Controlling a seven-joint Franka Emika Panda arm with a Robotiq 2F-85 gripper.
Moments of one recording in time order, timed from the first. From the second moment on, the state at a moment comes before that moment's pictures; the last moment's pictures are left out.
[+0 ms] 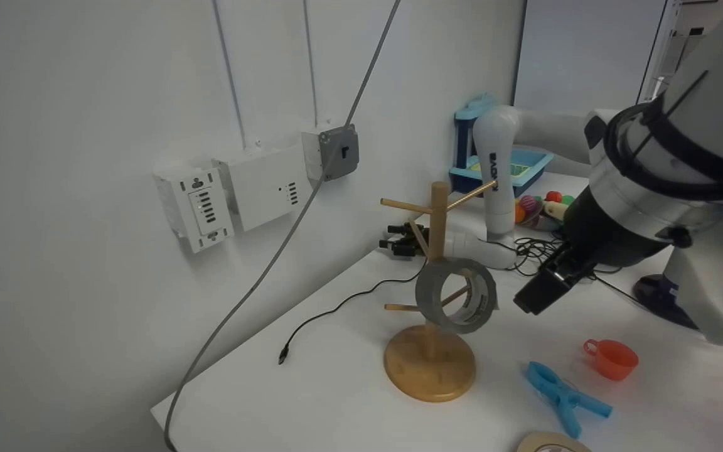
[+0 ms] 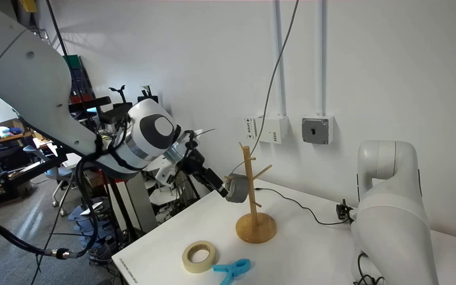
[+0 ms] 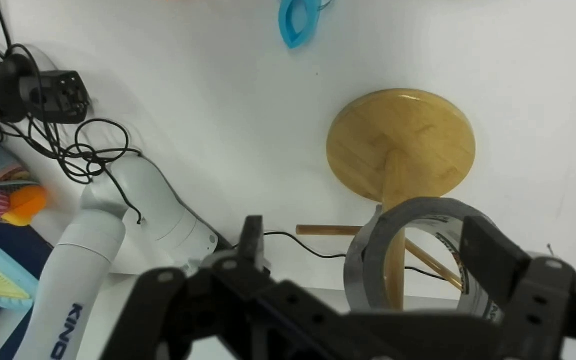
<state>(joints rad) 0.02 0.01 0.22 -2.37 -0.79 2.67 0.90</state>
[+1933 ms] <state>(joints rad) 0.02 0.19 0.17 -2.23 -0.98 2.70 1.05</state>
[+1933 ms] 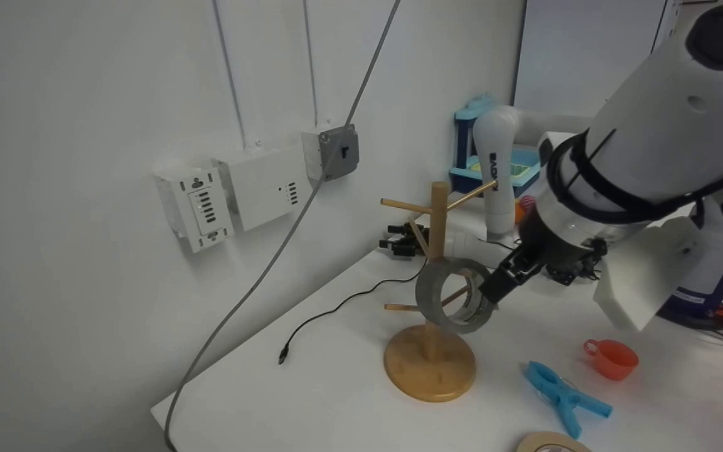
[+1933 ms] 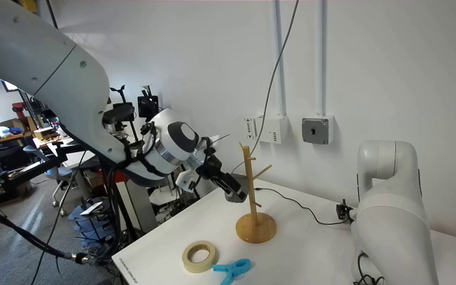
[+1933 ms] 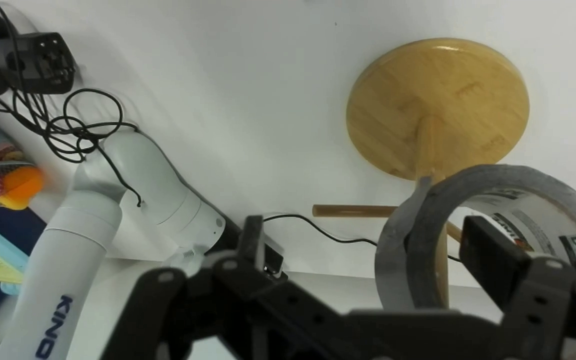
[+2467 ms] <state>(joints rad) 0.02 0.20 0.17 -2.20 -0.98 2.70 1.05</state>
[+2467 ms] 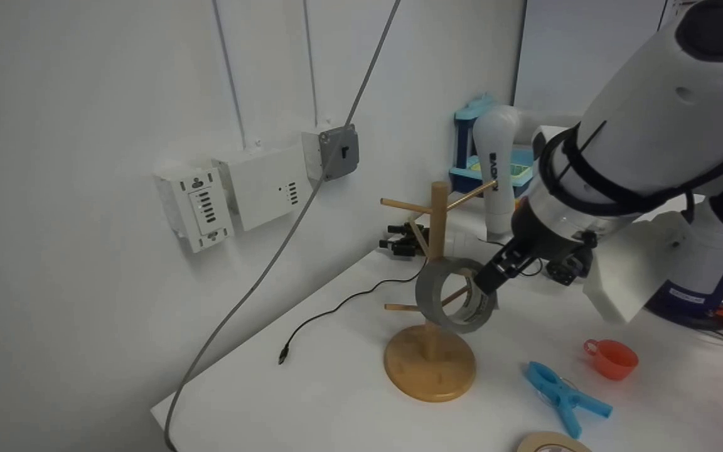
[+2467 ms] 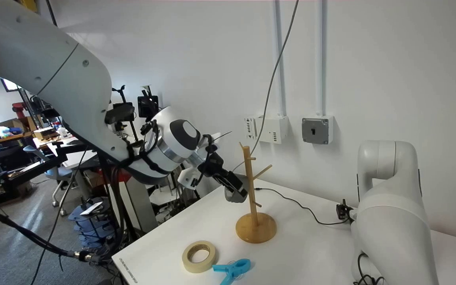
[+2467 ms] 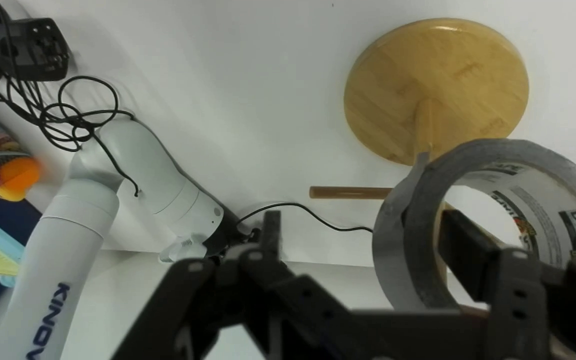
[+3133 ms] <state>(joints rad) 0.03 0.20 0.17 -2.19 -0.98 2.70 1.05</state>
